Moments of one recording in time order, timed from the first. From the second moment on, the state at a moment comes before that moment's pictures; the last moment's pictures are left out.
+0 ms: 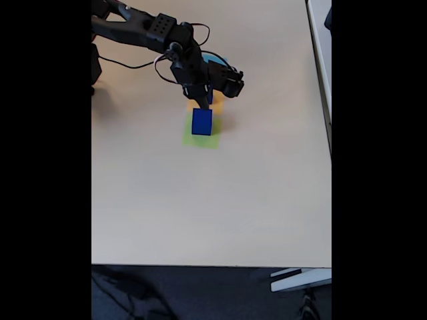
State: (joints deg) arm 21.4 73.2 71.8 67.1 68.8
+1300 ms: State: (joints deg) arm 23.5 73.2 77.3 63.3 67.5
